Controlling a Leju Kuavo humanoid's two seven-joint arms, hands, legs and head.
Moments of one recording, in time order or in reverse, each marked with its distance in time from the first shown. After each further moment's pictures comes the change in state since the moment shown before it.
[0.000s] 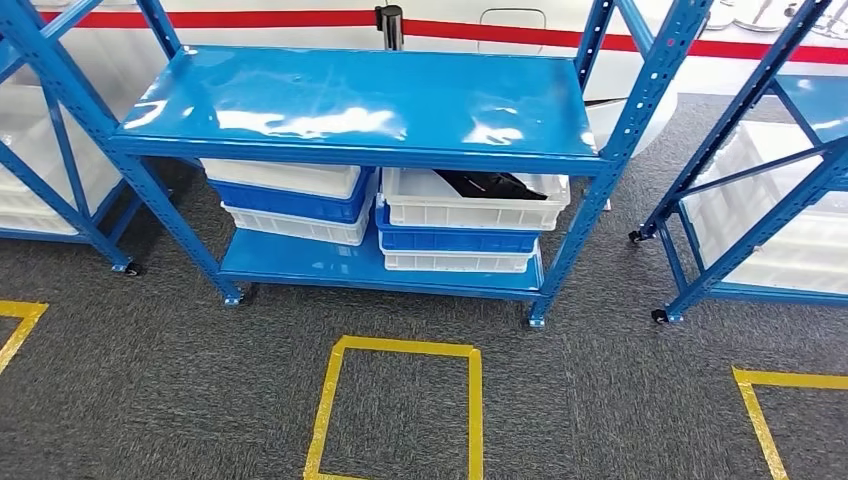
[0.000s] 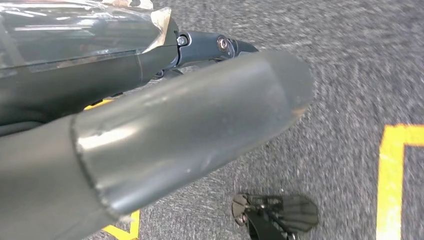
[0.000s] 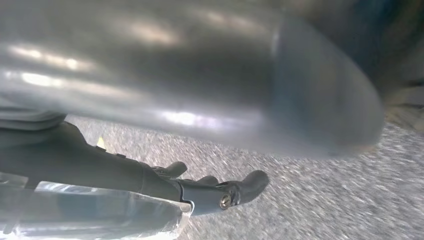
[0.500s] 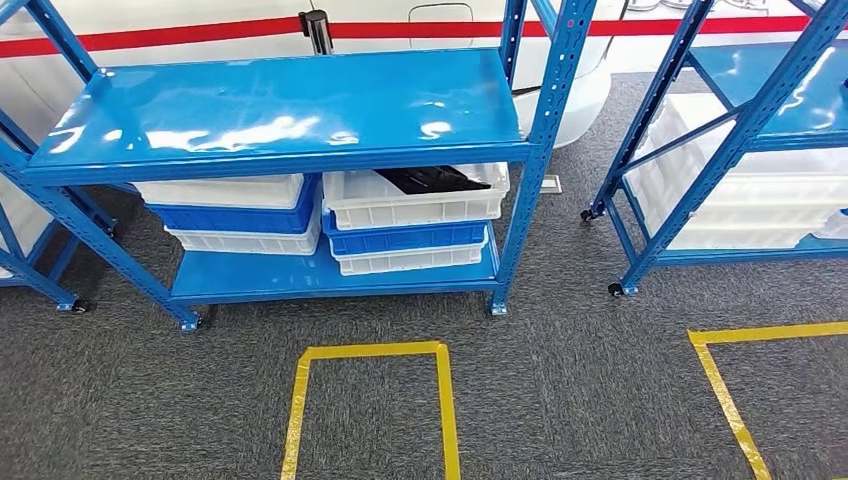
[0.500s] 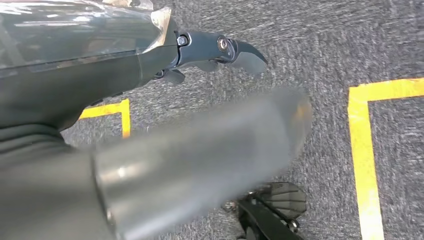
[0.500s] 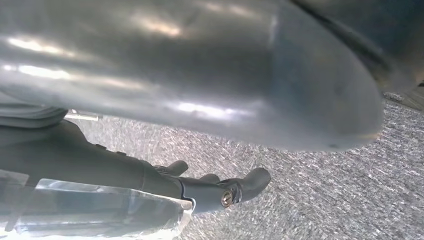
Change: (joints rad) left arm -0.001 -0.004 0.000 0.000 -0.002 -0.003 -0.018; right arm 0.002 0.002 0.001 0.000 0.024 -0.017 0.010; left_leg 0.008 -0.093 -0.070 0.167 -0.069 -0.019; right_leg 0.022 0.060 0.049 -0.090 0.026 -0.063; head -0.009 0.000
